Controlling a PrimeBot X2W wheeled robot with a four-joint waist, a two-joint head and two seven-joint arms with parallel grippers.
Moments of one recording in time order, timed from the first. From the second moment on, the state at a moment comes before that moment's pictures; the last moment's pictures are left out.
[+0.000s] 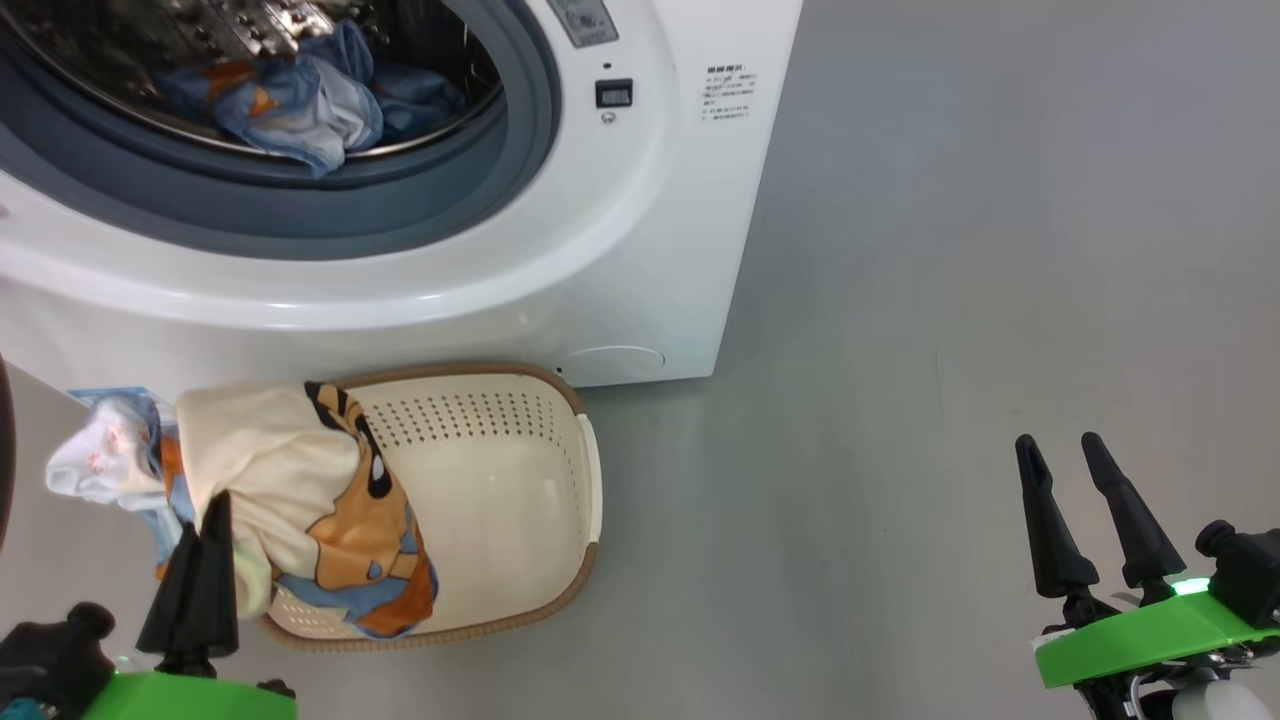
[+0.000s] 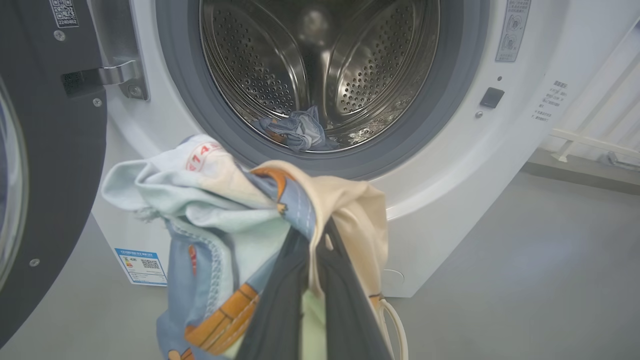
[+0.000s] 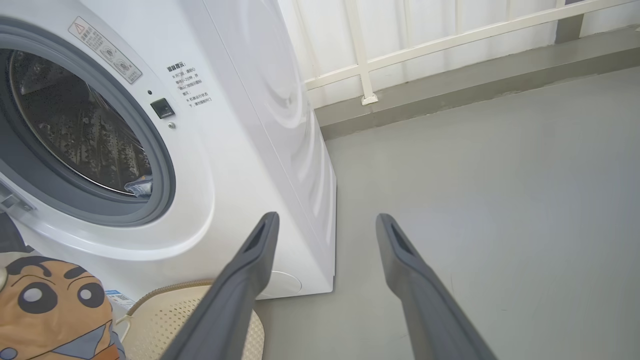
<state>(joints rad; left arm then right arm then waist) -0.02 0.19 -0.02 0.05 -0.46 -0.13 -0.26 -0.08 -0.19 0.02 0.13 0.50 0.13 -0.26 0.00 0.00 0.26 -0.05</state>
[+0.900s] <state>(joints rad) -0.68 0.29 -0.08 0.30 -0.57 -0.13 -0.26 -0.19 -0.13 0.05 0.12 0.50 0.13 -0.26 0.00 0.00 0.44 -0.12</state>
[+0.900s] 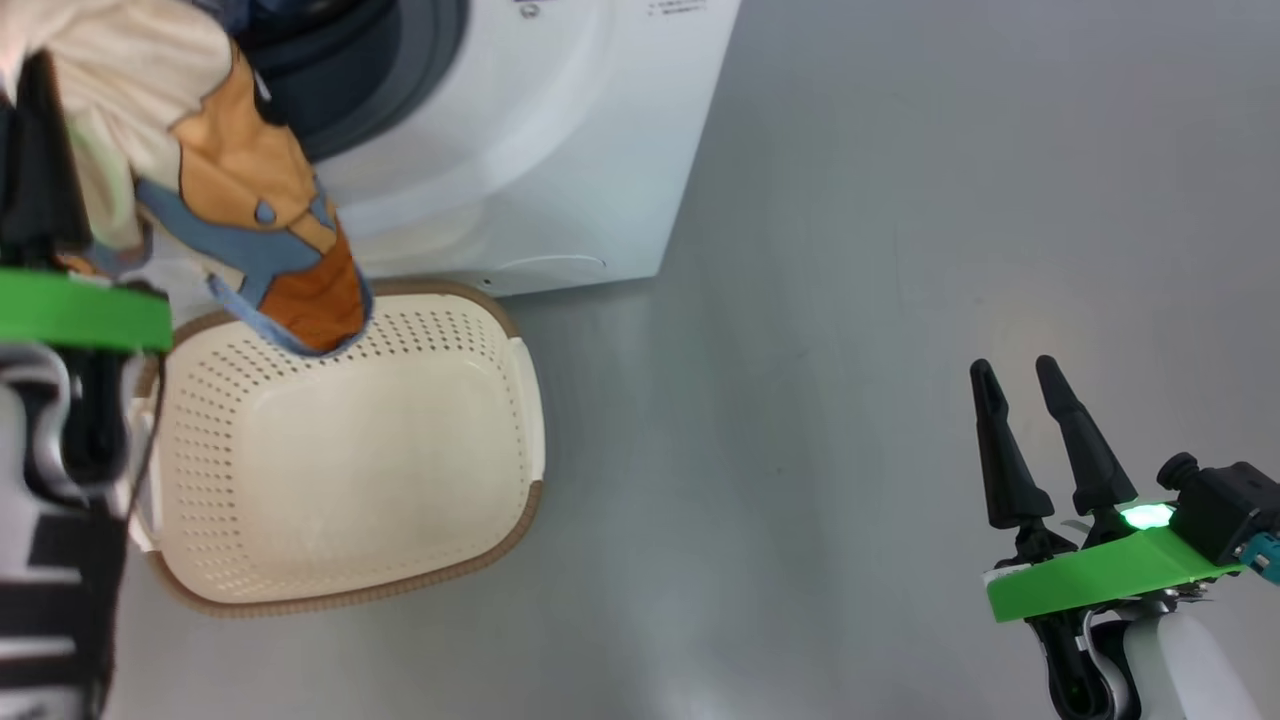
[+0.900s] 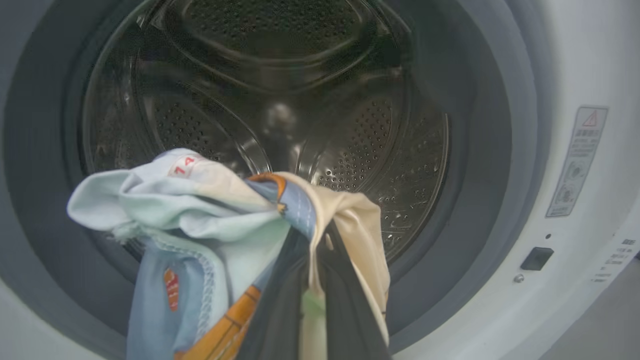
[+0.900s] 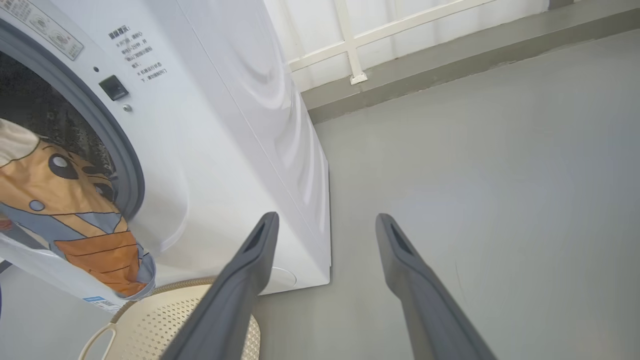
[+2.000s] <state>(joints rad) -1.35 0.46 -0.46 1.01 -0.63 -0.12 -0.26 -0.28 -0.08 0.11 0.11 0.50 0.13 -0.26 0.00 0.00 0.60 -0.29</state>
